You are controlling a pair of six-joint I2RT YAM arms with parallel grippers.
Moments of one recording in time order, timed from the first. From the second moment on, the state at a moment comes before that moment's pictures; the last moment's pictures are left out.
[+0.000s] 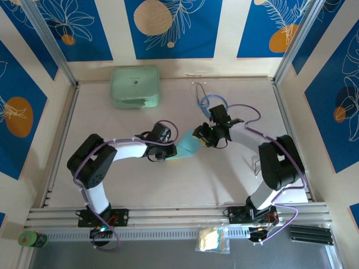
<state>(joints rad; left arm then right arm) -0.69 1.79 0.94 -0.16 0.24 -0.84 0.40 1.62 0.96 -0.40 -0.40 0.99</state>
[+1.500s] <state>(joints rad) -0.69 1.80 0.97 -0.24 0.29 -0.96 0.49 1.69 0.80 -0.10 -0.48 1.24</state>
